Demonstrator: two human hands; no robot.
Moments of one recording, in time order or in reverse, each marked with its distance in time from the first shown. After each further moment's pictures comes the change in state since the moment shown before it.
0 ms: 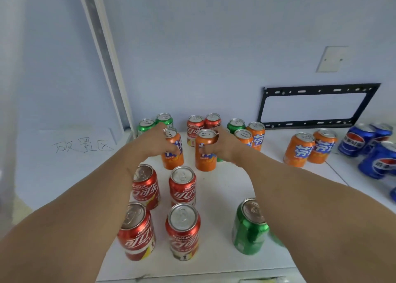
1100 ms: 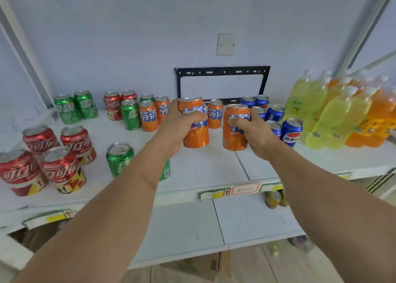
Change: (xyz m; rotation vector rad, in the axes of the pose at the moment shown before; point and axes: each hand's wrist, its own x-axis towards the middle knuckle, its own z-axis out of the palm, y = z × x) left_hand -0.169 0.250 0.265 -0.910 0.022 0.237; right_hand -0.245 0.182 -0.254 0.448 0.337 -0.033
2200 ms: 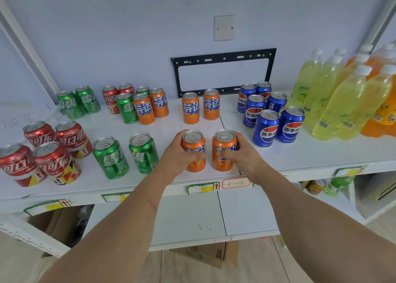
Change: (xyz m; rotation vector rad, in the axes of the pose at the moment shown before) left_hand -0.026 -0.094 0.028 0.351 -0.007 -0.122; right_hand -0.010 0.086 -0.022 -0.083 -0.179 0.146
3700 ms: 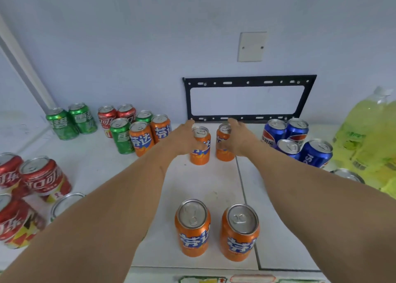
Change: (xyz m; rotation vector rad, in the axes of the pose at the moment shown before) left_hand 0.216 0.062 -0.032 0.605 -0.064 -0.112; right_hand 0.219 -0.102 0.000 -0.867 0.024 -0.061
